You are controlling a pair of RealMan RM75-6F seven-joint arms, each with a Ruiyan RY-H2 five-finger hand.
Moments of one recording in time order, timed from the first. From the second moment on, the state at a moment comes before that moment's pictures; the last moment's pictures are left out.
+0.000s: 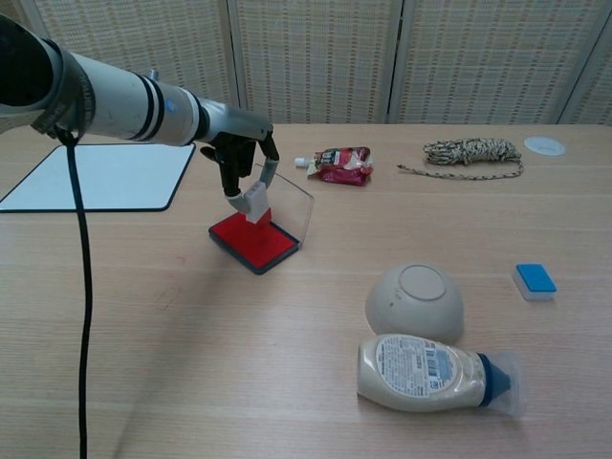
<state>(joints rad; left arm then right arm) -1.39 -1.51 0.03 -1.22 0.54 0.53 0.33 0.05 -0.97 0.12 -1.50 -1.48 1.54 0.33</state>
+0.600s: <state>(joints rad) -1.31 -1.39 0.07 -1.52 0.48 0.80 0.45 0.05 -0.97 0.10 -1.50 -1.52 1.54 0.32</state>
